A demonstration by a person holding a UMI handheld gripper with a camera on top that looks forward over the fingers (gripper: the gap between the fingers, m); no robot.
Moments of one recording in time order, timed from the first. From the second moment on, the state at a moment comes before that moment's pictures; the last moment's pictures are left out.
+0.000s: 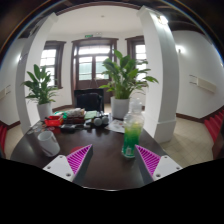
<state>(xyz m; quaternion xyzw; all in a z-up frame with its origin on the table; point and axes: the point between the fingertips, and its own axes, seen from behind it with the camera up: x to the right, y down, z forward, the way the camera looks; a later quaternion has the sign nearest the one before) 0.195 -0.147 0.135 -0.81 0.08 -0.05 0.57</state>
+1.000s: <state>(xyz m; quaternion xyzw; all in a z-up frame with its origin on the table) 0.283 0.001 0.113 -0.74 0.02 -0.13 0.66</state>
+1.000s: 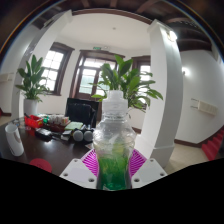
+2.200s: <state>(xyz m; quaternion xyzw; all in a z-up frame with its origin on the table) 0.007 0.061 0.176 -0.29 -0.65 -0.62 0.33</state>
